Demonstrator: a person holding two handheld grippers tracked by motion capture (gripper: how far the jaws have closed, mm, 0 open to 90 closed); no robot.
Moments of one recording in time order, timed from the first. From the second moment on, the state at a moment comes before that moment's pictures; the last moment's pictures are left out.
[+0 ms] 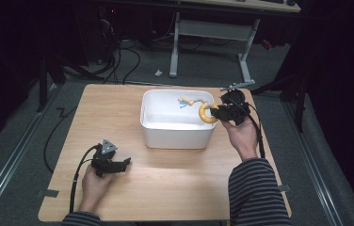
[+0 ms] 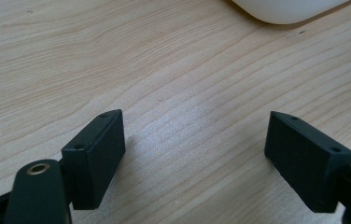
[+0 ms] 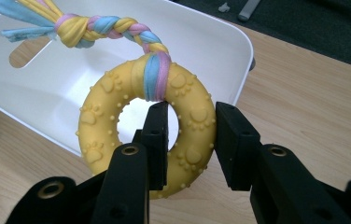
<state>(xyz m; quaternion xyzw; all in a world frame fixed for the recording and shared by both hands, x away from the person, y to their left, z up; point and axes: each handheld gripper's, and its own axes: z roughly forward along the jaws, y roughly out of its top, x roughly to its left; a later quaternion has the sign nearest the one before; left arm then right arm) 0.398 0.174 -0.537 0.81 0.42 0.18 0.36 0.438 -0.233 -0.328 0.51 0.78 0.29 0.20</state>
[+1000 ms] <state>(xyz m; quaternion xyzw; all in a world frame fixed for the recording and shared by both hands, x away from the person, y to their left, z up) 0.398 0.174 -0.537 0.81 0.42 0.18 0.36 0.470 -0.187 -0.359 0.50 0.81 0.24 0.18</state>
